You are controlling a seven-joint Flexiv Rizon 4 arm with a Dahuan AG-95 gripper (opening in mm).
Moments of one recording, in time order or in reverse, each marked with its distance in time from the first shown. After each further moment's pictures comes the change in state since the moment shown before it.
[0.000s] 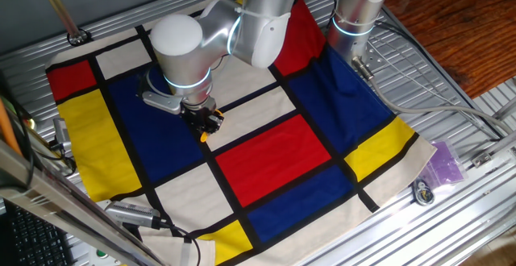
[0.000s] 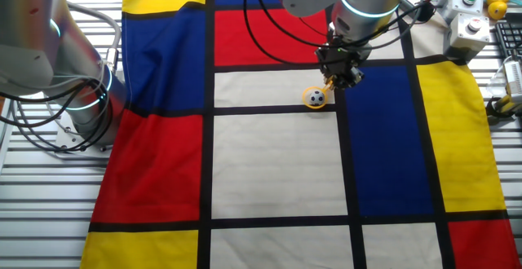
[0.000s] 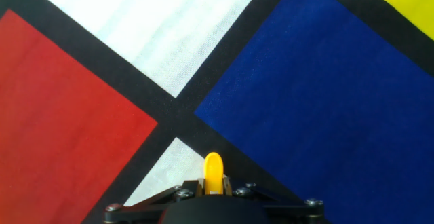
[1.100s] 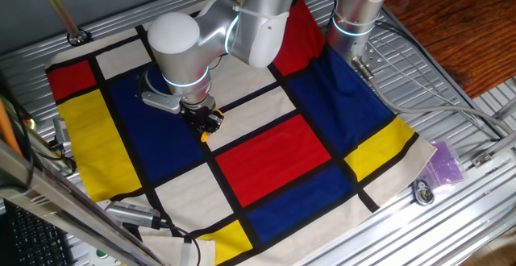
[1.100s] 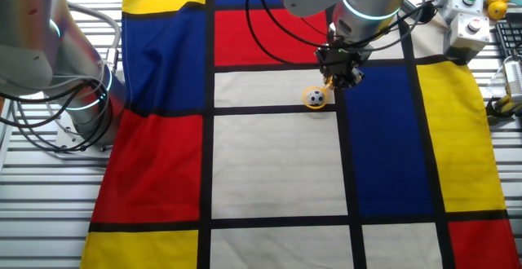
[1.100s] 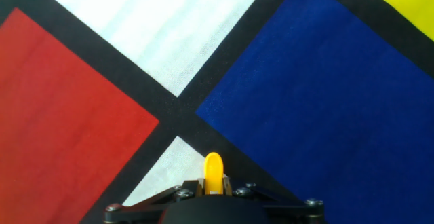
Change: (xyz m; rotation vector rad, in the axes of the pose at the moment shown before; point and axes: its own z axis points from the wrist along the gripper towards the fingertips) arm -0.001 0.000 0.004 -0.003 0.009 -0.025
